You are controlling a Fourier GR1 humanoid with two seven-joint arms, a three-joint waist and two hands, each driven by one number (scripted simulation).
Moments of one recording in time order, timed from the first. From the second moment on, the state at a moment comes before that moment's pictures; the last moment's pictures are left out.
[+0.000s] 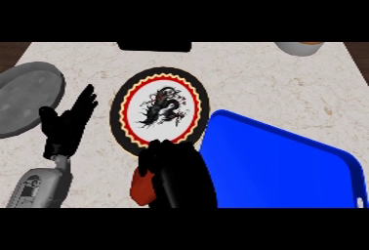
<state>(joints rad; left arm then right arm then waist) -0.21 0.23 0.02 -1.37 0.06 0.03 0.16 -0.45 0.00 0.88 -1.75 1.10 -0.20 0.73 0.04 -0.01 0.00</state>
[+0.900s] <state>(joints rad) -0.17 0.23 0.04 -1.41 0.05 0.02 0.17 -0.81 -0.01 0.72 -1.21 0.85 -0.44 0.80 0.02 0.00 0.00</state>
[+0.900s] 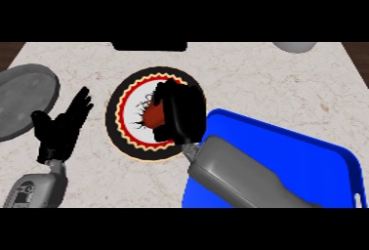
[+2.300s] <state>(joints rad) -0.18 0.22 0.07 -1.38 0.05 0.01 0.15 -0.70 0.00 0.44 -1.35 0.17 -0.37 0.24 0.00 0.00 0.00</state>
